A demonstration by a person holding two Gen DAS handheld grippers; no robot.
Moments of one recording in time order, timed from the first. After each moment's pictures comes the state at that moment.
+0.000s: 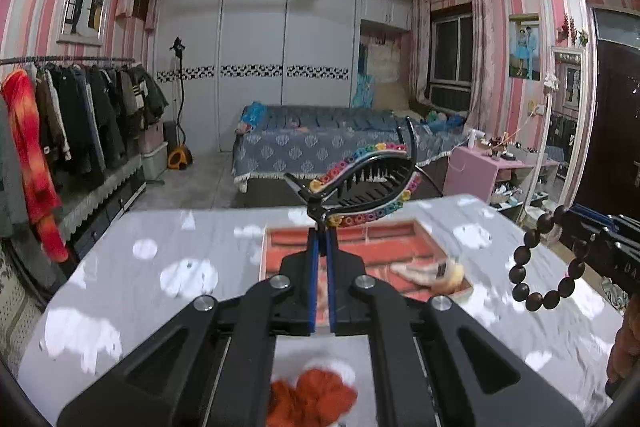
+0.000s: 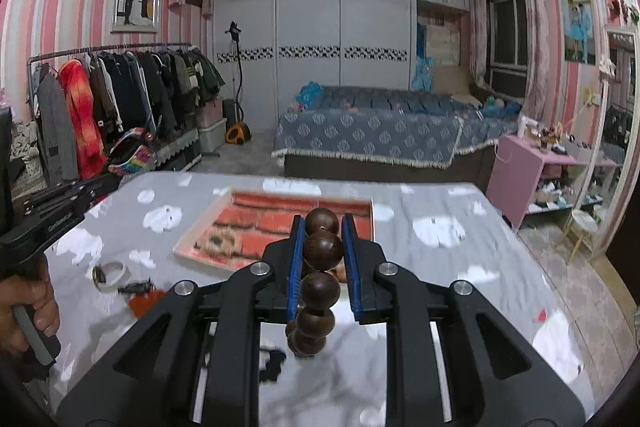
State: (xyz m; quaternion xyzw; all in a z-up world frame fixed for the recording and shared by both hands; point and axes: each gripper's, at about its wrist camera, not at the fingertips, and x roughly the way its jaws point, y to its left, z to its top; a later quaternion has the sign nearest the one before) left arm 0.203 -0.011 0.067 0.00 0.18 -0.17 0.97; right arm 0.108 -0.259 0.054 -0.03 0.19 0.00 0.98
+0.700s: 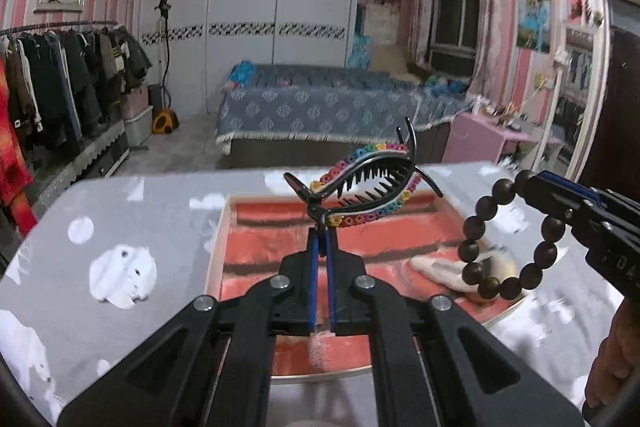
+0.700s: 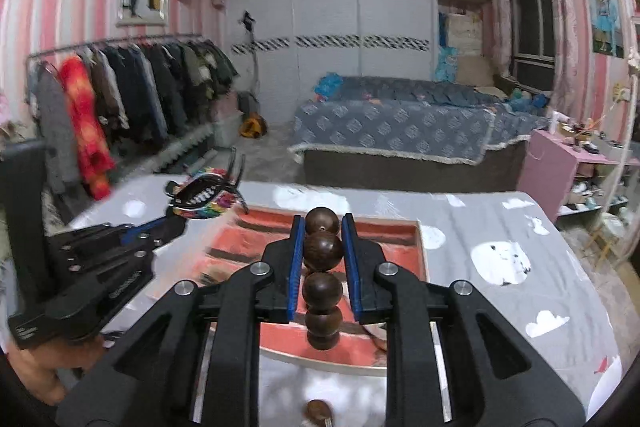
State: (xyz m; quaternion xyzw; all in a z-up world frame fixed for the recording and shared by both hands) left arm 0.328 -0.065 -0.028 0.01 0.26 -0.18 0.95; right arm 0.263 -0.245 -0.011 -0.02 0.24 0.02 0.97
